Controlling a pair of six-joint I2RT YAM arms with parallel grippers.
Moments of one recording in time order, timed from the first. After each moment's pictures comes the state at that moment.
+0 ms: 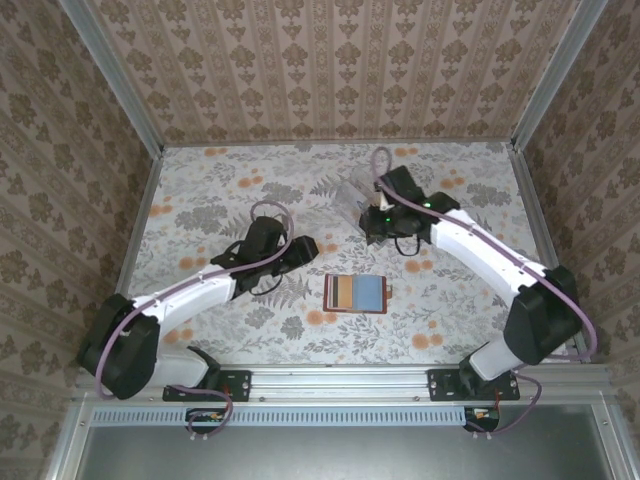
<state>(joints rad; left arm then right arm) -0.67 1.33 0.71 -0.06 0.19 -0.91 0.47 1.50 1.23 -0.67 -0.09 0.50</state>
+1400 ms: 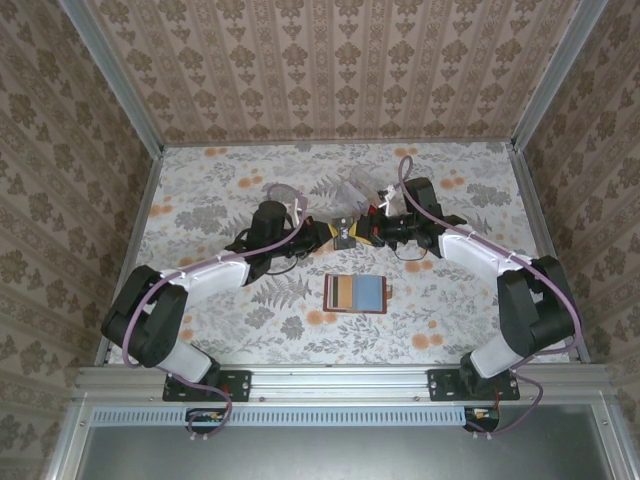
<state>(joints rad) -0.63 1.51 0.77 0.32 0.51 -1.06 0.34 1.55 0.96 -0.11 -0.79 0.82</state>
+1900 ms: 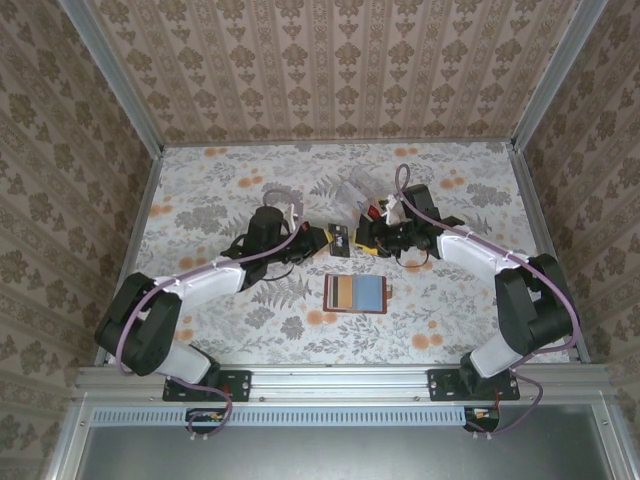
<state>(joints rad) -0.63 1.45 0.70 0.28 0.47 -1.04 0.34 1.56 0.94 -0.25 -0.69 0.75</state>
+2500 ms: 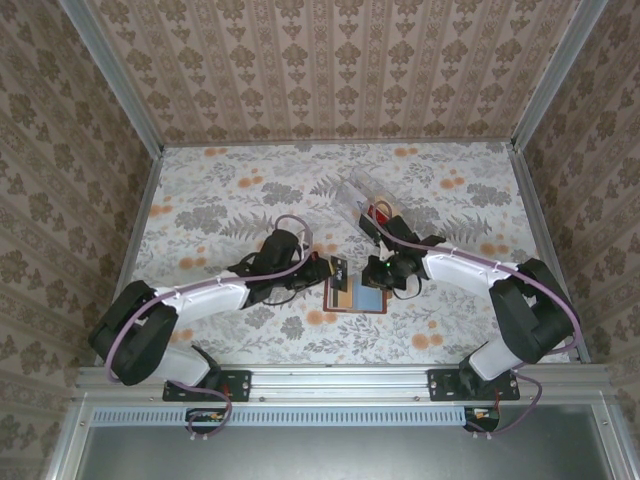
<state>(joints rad) -0.78 1.42 0.63 0.15 0.36 -0.98 0.52 1.53 0.84 -0.49 -0.31 0.71</state>
